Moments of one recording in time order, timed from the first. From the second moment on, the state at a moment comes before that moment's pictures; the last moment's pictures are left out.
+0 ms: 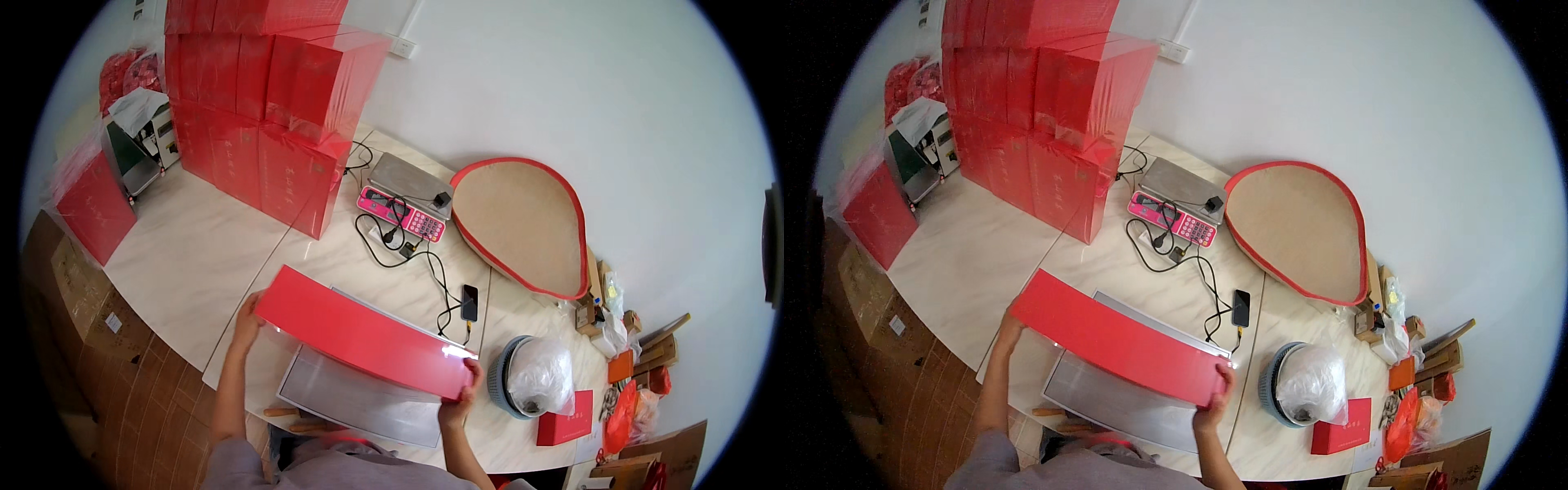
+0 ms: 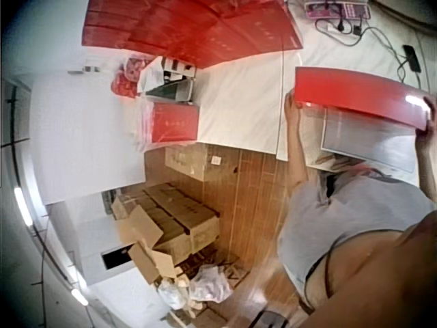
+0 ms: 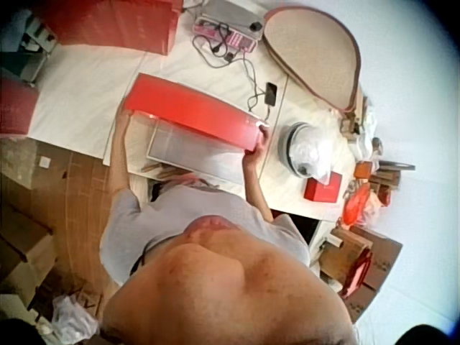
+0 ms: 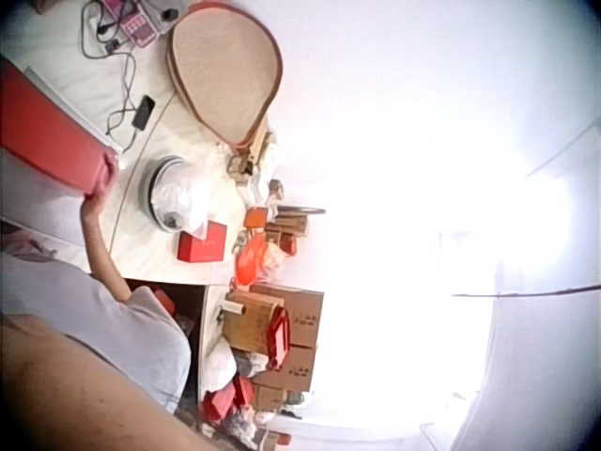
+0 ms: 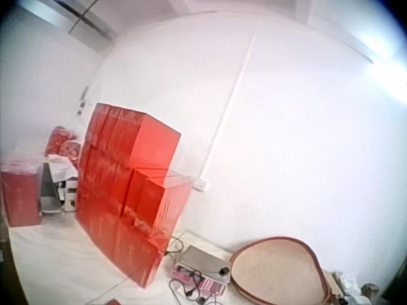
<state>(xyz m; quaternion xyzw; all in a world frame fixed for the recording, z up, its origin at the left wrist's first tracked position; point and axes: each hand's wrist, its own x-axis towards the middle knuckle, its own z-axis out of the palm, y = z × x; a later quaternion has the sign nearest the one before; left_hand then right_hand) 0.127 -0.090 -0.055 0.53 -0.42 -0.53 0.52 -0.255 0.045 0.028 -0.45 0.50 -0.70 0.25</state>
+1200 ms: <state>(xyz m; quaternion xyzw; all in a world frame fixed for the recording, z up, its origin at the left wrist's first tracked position) -0.027 -0.038 0.156 0.35 -0.53 -0.47 0.61 -0.323 0.052 0.004 -0.61 0.54 -0.38 0.44</state>
